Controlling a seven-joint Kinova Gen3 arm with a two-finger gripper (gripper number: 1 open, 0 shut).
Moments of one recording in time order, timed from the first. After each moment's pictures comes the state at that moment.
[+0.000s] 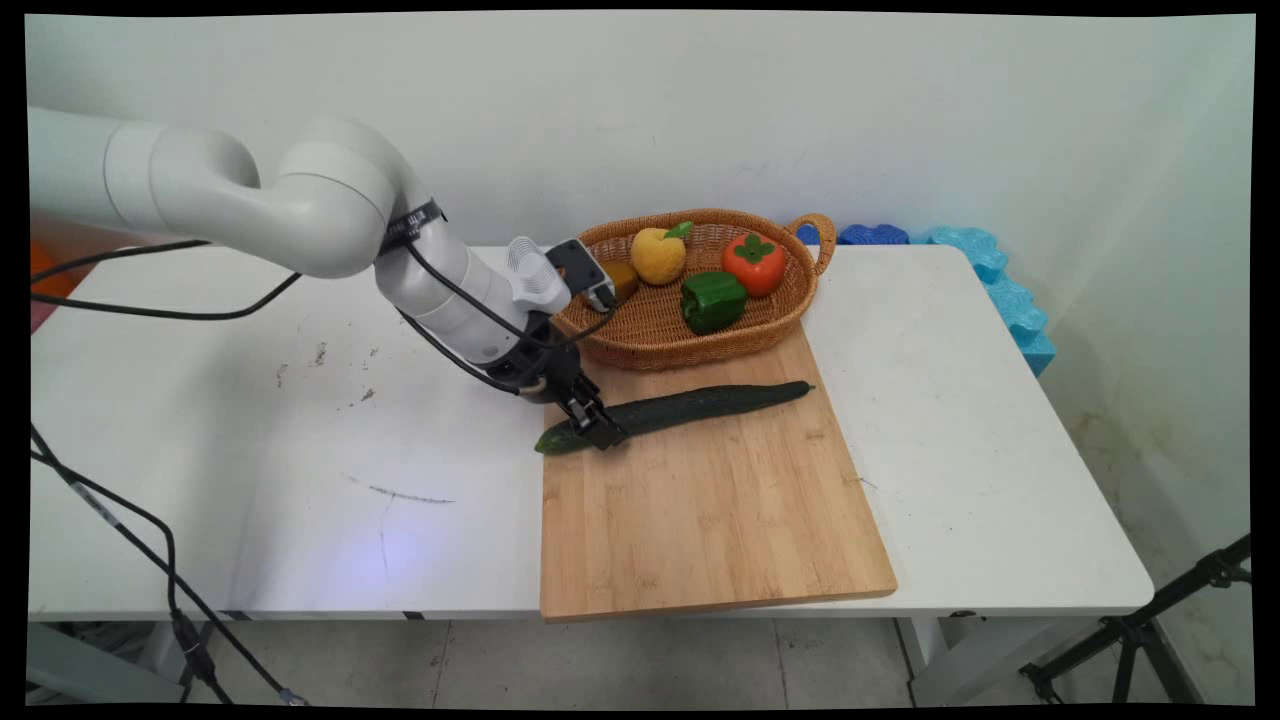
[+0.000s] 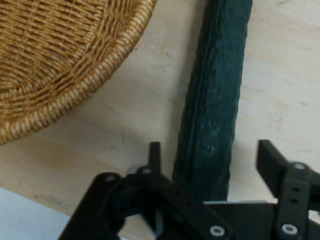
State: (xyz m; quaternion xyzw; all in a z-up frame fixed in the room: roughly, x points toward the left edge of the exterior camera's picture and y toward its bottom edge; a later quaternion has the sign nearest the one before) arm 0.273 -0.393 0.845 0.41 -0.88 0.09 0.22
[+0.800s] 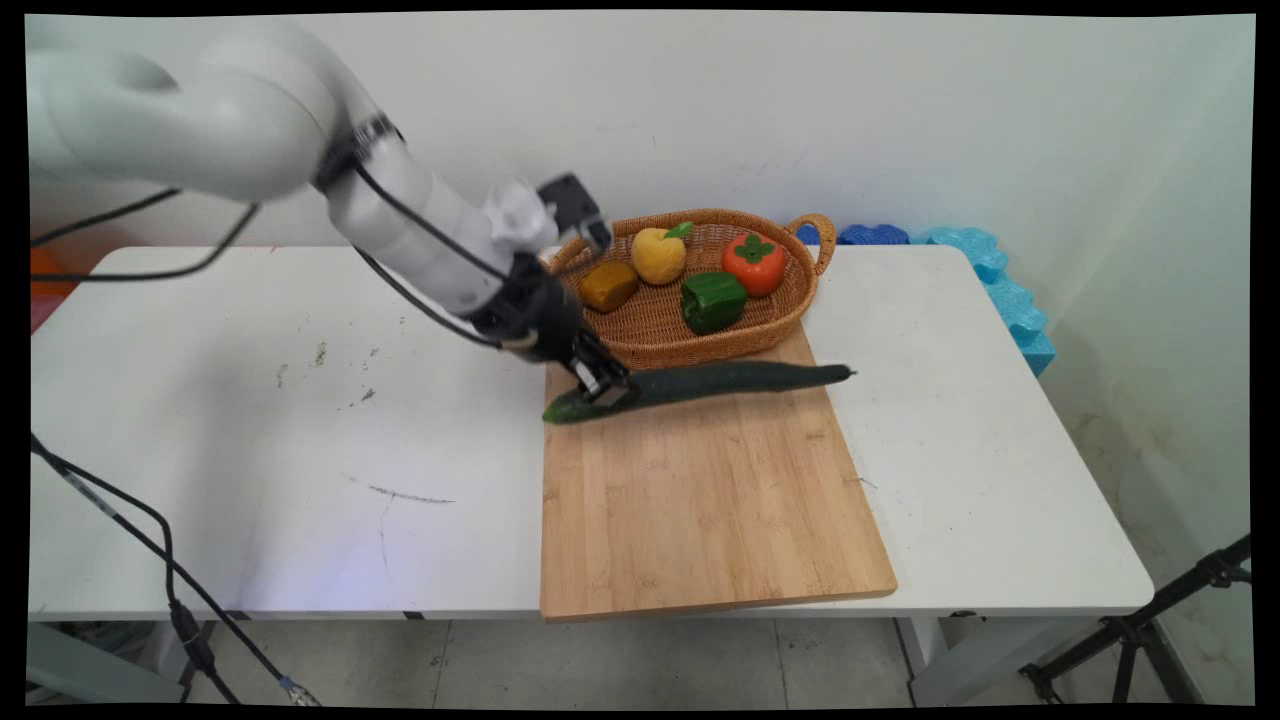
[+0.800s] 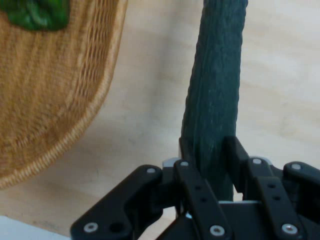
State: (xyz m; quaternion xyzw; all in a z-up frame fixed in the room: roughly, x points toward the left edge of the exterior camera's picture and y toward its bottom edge) arm 0.269 -0.374 0.924 0.37 -0.88 0.08 0.27
